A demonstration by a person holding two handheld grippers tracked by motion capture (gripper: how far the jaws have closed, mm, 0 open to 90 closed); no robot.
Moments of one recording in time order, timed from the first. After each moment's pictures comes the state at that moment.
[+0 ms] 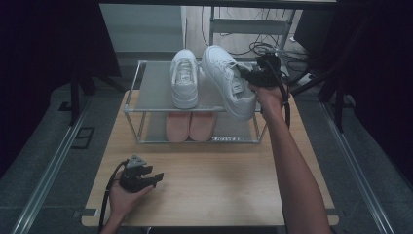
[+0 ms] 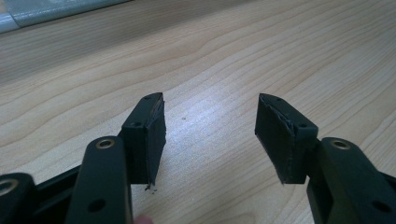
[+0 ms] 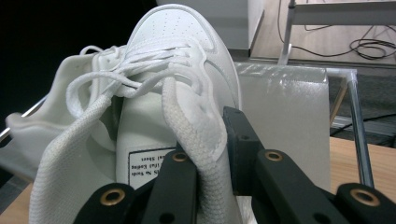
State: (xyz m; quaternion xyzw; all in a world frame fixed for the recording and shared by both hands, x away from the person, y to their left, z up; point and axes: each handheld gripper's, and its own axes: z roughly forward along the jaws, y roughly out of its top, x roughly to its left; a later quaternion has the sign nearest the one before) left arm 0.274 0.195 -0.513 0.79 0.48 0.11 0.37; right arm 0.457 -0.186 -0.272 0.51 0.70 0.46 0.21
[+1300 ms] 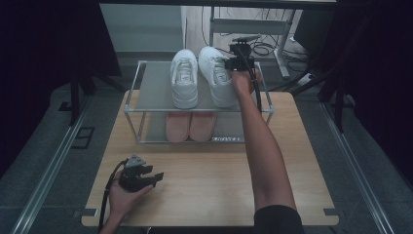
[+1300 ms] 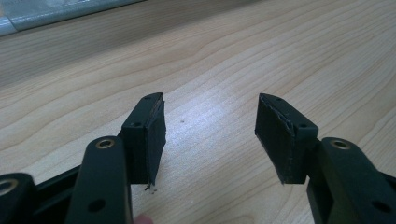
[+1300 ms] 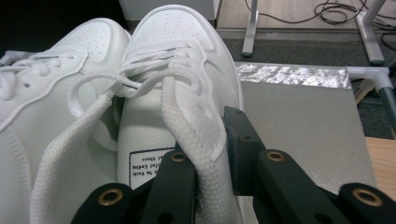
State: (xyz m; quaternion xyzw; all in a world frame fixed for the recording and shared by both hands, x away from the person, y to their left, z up) left arm 0.276 0.197 -0.512 0.79 0.47 0.11 0.38; right arm 0.548 -0.128 -0.297 0.58 0.69 0.37 0.22
